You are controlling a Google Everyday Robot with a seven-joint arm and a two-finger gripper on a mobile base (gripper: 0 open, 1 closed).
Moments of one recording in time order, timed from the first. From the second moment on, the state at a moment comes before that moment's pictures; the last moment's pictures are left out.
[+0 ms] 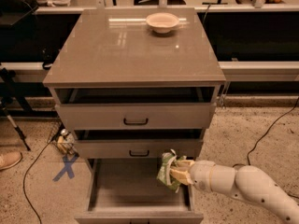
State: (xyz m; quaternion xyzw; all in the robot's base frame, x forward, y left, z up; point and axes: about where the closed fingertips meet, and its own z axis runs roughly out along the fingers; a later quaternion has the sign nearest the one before) arm 0.471 -0.086 0.563 -0.33 0.78 0.33 0.42
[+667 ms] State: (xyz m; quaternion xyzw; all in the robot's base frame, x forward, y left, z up) arm 0.469 -0.093 0.576 -0.33 0.77 0.32 0.44
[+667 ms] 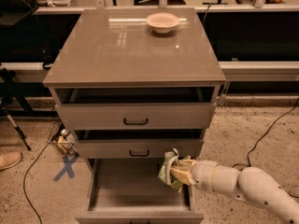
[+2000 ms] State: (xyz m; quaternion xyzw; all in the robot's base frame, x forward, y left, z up) arm 0.469 -0.135 0.857 -0.43 0.58 0.34 0.61
